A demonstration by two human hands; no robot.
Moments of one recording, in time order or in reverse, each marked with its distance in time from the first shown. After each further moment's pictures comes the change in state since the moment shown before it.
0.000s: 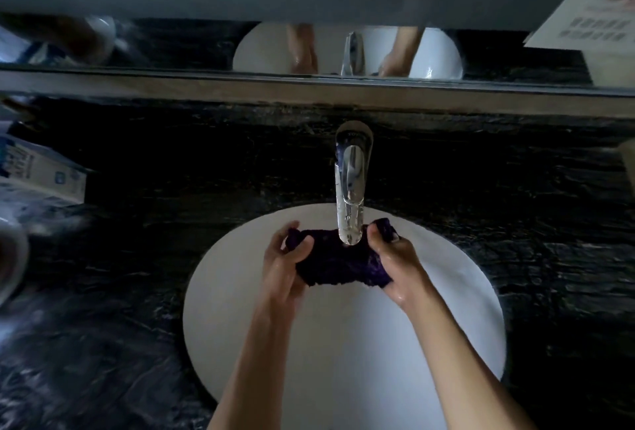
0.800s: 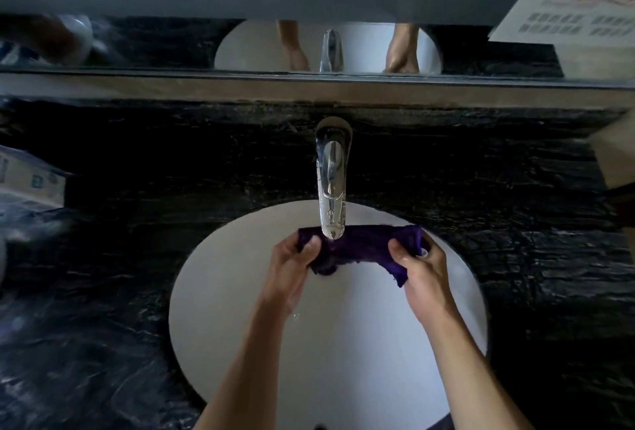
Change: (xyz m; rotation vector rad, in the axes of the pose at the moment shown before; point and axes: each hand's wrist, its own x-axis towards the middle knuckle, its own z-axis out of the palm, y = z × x) left_hand 0.007 -0.025 0.006 0.326 -0.213 0.090; right_hand -0.016 0.014 -0.058 0.019 0.131 -0.354
